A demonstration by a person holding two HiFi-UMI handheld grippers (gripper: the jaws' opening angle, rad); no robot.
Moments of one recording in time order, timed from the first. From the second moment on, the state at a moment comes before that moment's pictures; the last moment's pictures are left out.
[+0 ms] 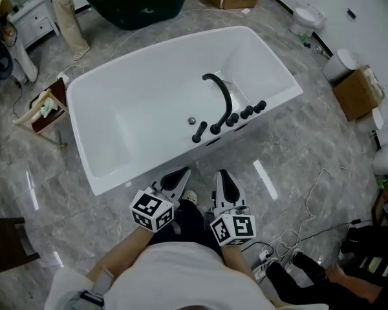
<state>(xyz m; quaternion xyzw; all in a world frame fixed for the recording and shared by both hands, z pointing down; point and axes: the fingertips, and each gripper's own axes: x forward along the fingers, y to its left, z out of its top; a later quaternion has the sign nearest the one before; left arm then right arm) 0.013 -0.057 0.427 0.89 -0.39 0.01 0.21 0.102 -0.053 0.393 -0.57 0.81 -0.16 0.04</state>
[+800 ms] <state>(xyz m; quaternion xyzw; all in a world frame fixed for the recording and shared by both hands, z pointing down) 0.054 -0.138 0.447 0.88 -0.43 0.01 0.22 0.137 -0.149 0.414 -0.53 0.83 -0.17 0.03</state>
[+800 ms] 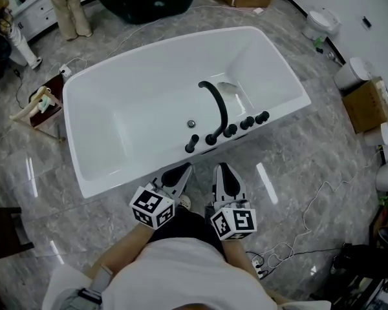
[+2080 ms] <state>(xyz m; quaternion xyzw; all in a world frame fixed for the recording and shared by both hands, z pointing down) 0.017 -0.192 0.451 0.89 -0.40 0.03 0.24 0.071 -0.207 0.427 -0.50 0.85 -0.18 -0.02</state>
